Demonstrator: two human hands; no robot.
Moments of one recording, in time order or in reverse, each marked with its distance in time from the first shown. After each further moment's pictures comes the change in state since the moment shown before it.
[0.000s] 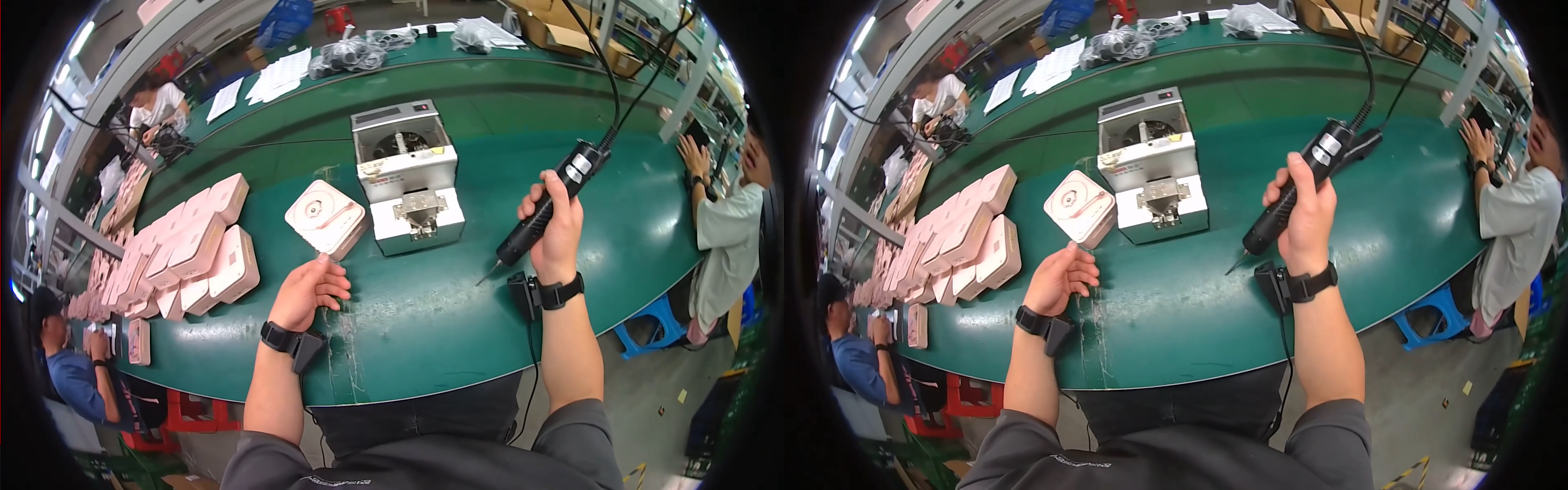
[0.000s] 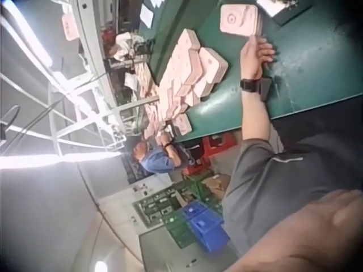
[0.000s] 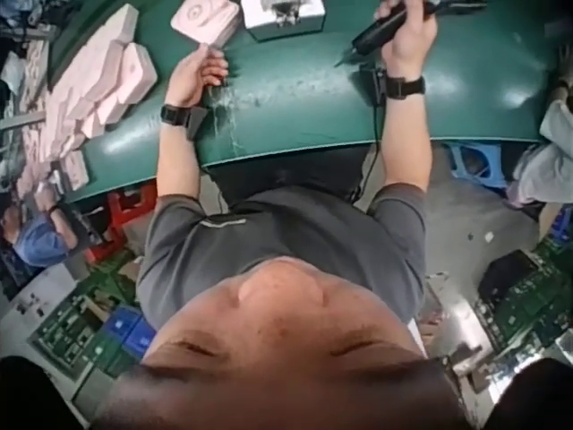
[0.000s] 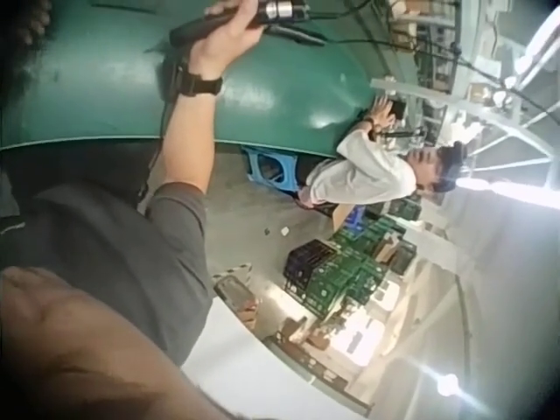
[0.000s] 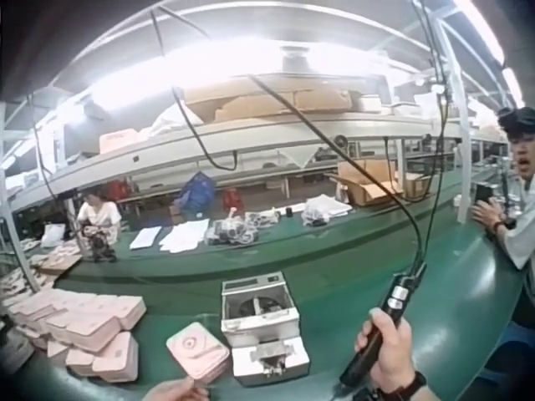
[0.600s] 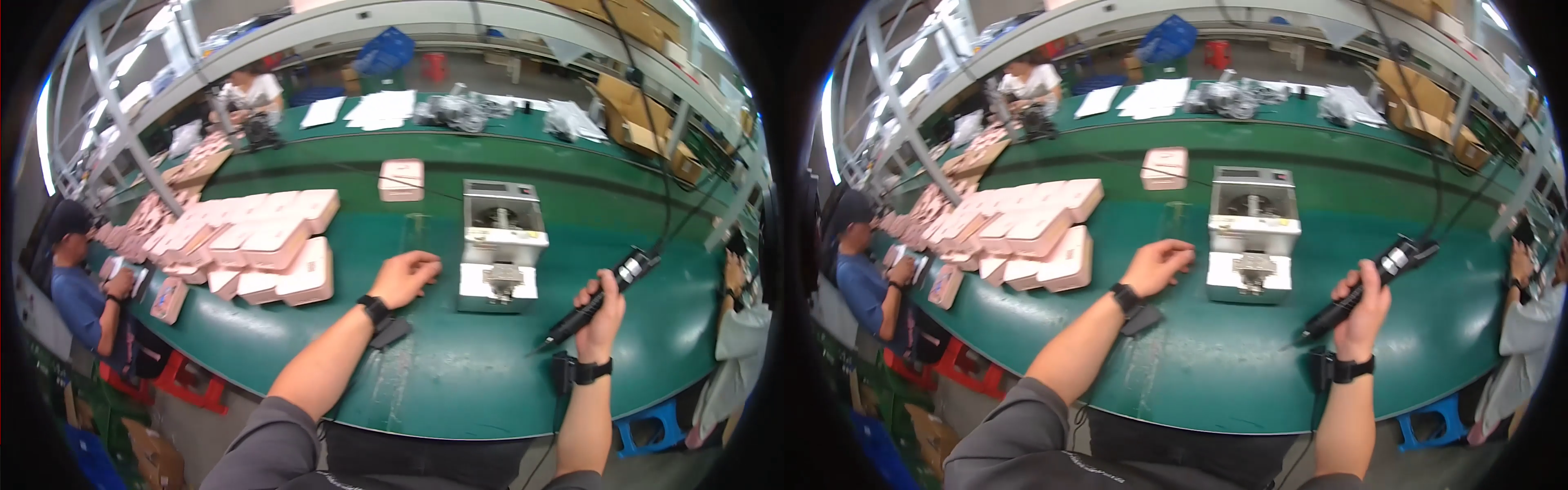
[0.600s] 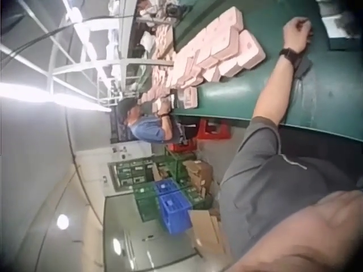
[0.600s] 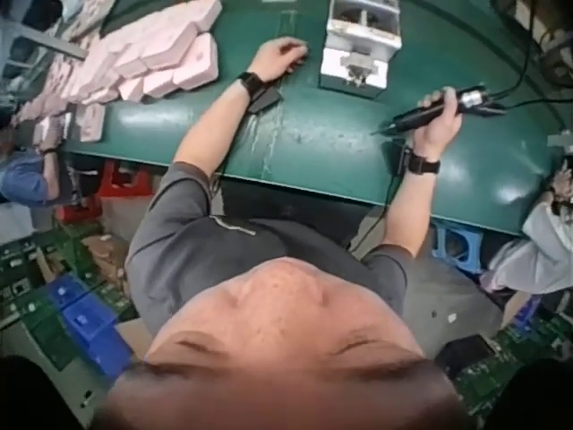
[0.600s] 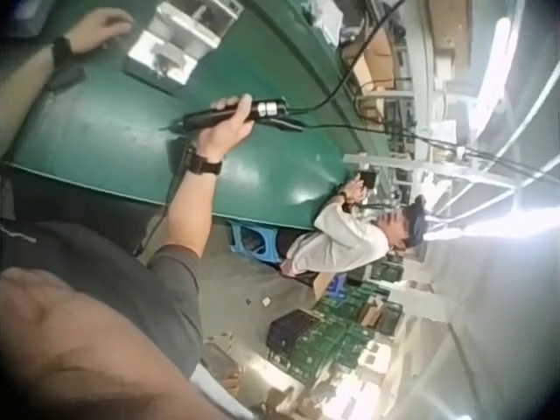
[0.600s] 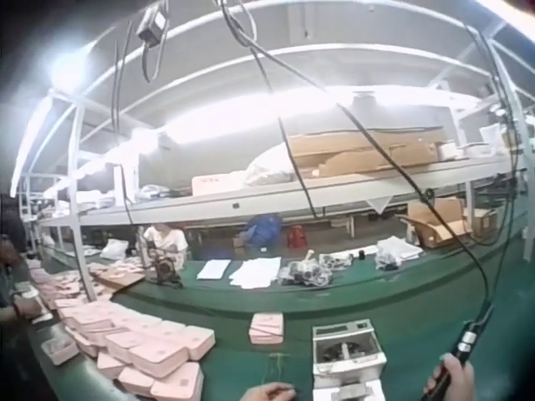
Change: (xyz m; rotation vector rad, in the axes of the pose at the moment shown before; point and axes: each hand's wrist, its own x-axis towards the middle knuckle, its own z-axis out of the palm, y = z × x) left_hand 0.074 0.019 0.008 0.389 0.167 0.323; right_hand 0.002 0.016 0.003 -0.055 0.011 0.010
